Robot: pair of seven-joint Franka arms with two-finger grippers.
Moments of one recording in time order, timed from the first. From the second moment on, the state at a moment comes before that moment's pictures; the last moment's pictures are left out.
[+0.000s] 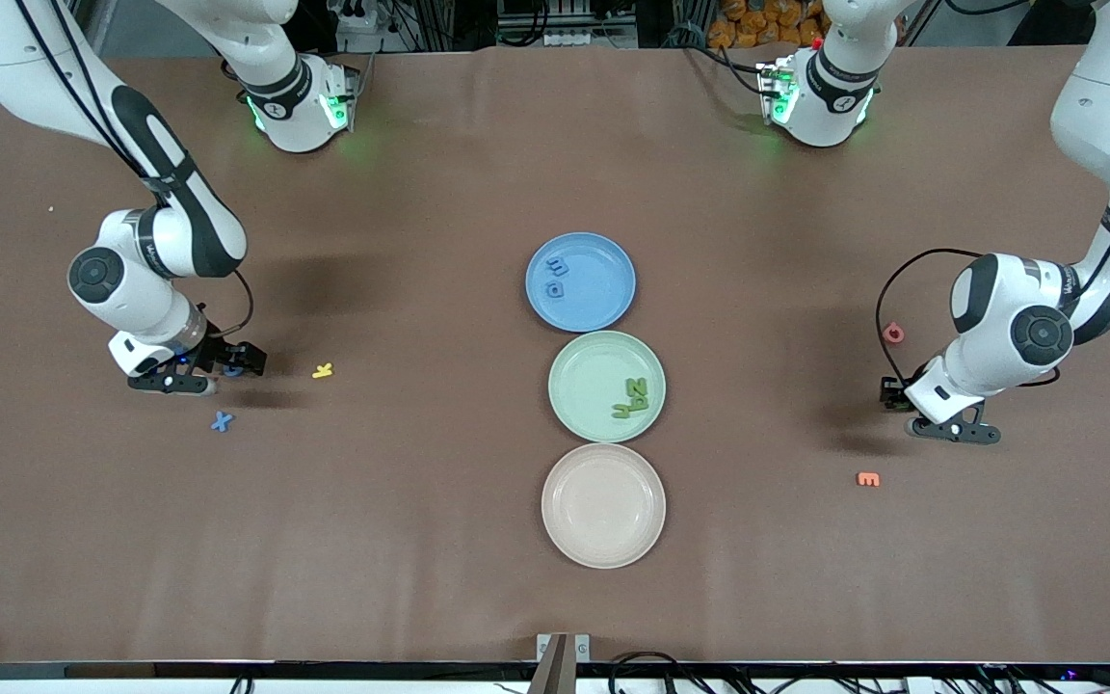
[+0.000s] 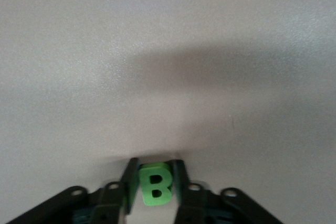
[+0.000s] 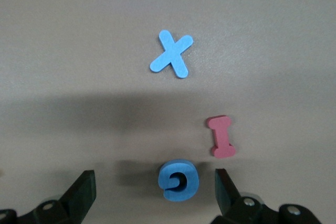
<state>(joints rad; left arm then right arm) 0.52 0.61 -0.46 -1.98 0.49 2.49 -0.11 -0.25 0.39 0.15 -2.30 -0.17 2.74 0.11</state>
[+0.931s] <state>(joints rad) 0.52 0.58 -0.59 -1.95 0.49 2.50 -0.28 -0.26 0.40 0.15 -2.31 -0.17 2.74 0.11</state>
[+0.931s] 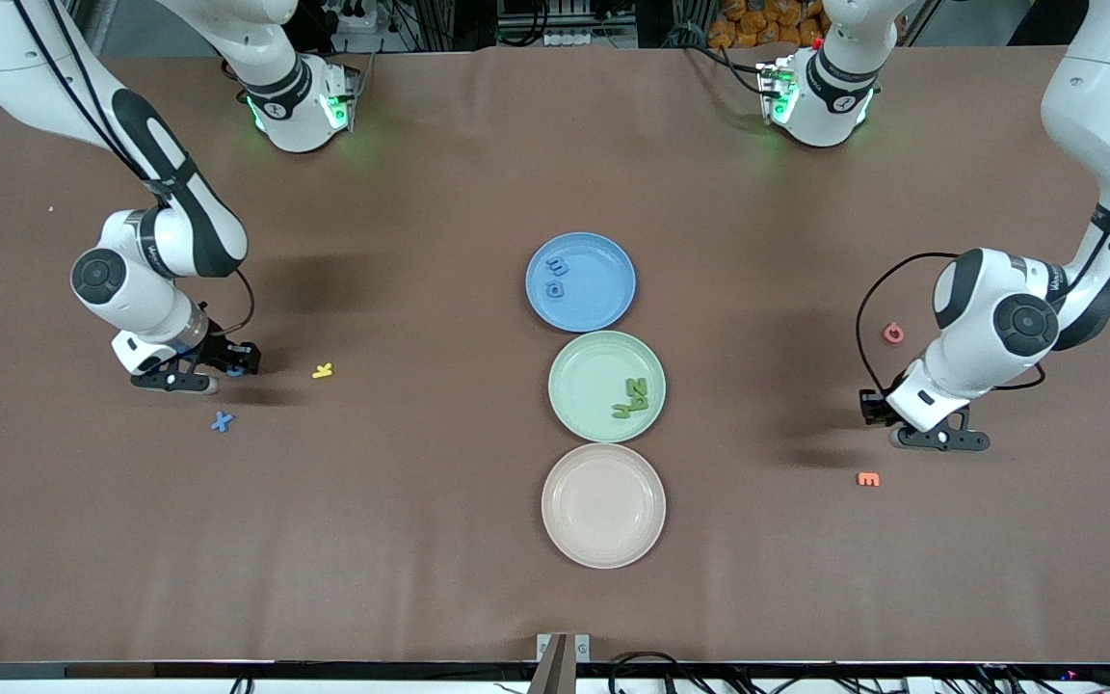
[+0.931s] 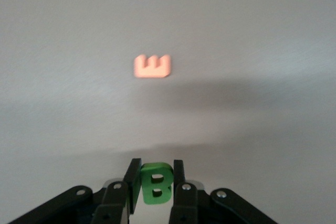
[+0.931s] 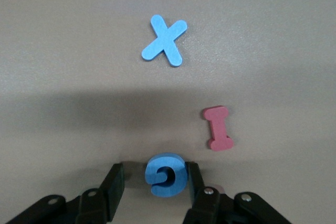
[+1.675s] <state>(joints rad) 0.29 0.58 -0.63 -1.90 0.49 2.50 -0.70 -0.27 0.40 0.15 -2.31 -0.17 2.74 0.11</state>
